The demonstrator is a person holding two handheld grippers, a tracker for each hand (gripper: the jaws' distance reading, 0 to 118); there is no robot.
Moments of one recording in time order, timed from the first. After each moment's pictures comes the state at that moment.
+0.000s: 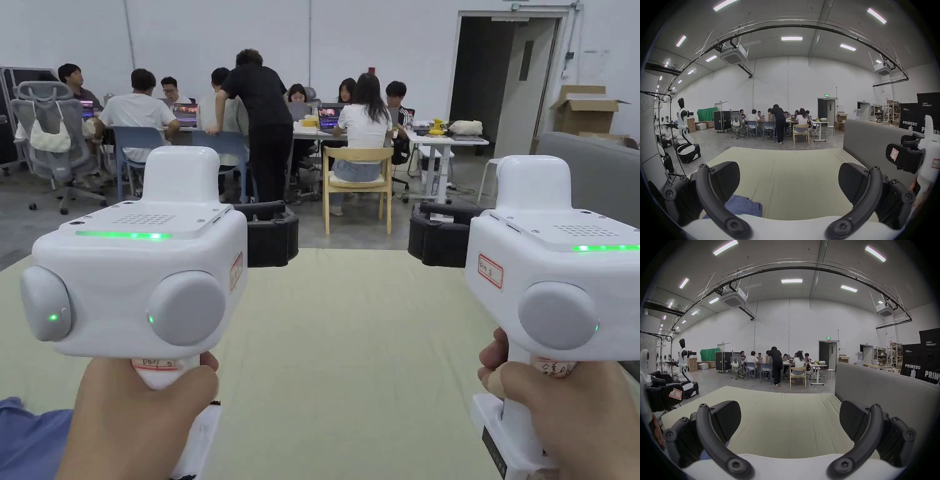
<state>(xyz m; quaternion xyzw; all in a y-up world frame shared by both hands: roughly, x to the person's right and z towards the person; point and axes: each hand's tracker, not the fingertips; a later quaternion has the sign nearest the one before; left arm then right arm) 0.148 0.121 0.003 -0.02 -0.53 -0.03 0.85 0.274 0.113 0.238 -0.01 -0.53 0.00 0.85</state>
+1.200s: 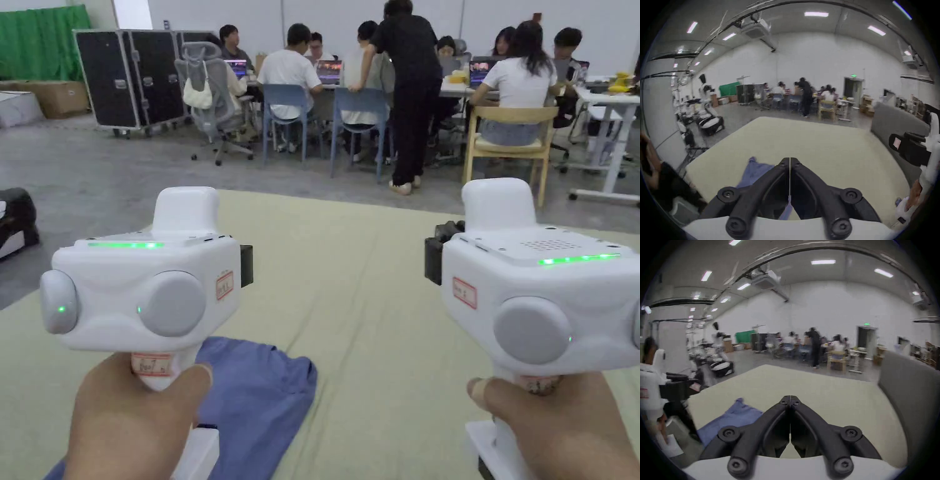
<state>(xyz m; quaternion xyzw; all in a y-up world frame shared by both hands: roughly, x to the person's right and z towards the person) 0.070 0.053 -0.143 -0.16 -0.40 -0.08 0.90 0.239 0.049 0.050 -0.11 -0.33 -0.02 0.94</state>
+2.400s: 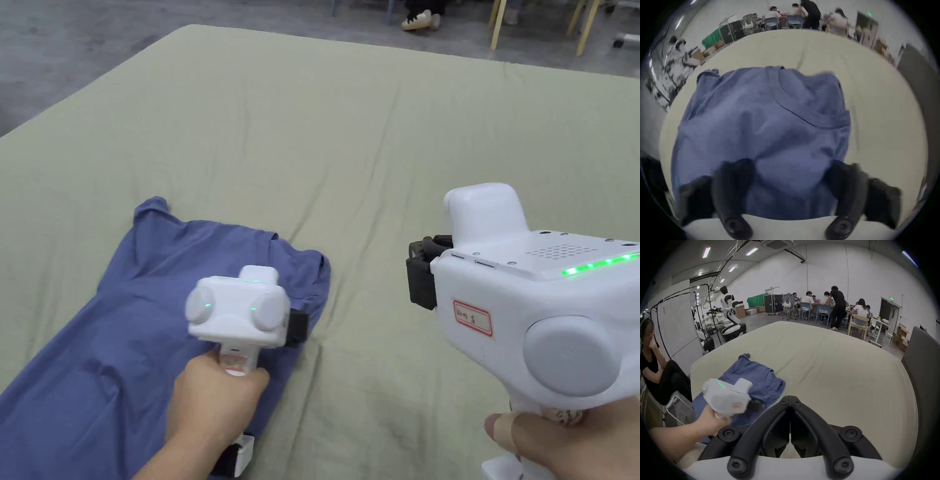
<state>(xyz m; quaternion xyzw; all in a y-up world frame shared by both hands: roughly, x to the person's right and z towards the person) 0.241 -0.291 -0.300 -0.46 -0.39 -0.21 0.77 0.306 -0.103 -0.036 -0.29 -0.26 -0.09 0.92</state>
